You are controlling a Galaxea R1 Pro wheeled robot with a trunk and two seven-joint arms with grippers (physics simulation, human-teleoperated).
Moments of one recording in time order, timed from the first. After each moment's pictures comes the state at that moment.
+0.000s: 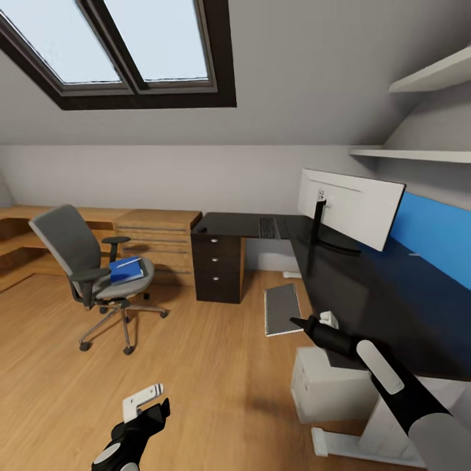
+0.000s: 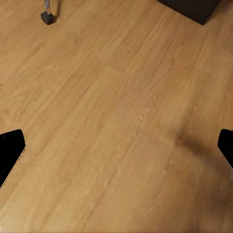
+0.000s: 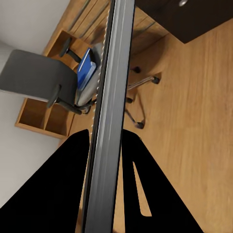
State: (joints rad) left arm -0.02 0.12 -0.35 -1.53 0.72 0.33 0.73; right arm -0.59 -0.27 0.22 -0.92 -1.11 0.62 0.31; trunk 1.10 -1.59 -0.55
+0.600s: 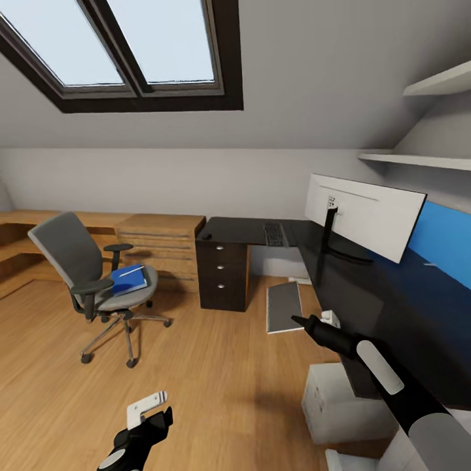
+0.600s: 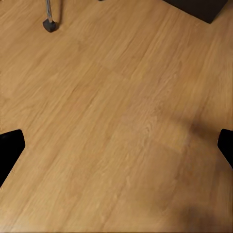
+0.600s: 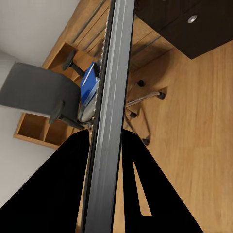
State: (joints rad) left arm -0.02 0.12 -0.39 -1.49 0.72 0.33 0.73; right arm -0.59 -0.27 0.22 -0.92 -1.11 0.58 0.31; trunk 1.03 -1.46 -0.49
